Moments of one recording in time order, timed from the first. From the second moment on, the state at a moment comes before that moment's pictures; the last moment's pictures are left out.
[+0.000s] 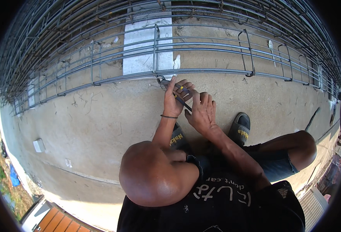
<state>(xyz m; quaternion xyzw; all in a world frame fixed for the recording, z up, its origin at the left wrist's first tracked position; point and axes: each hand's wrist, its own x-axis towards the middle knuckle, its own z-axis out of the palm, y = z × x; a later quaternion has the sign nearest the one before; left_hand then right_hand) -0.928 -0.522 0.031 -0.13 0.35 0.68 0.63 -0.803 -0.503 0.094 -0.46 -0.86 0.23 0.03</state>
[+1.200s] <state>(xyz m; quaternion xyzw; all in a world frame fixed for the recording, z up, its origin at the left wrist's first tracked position) -0.904 -0.473 0.044 -0.25 0.35 0.77 0.46 -0.787 -0.443 0.051 -0.35 -0.92 0.14 0.08</state>
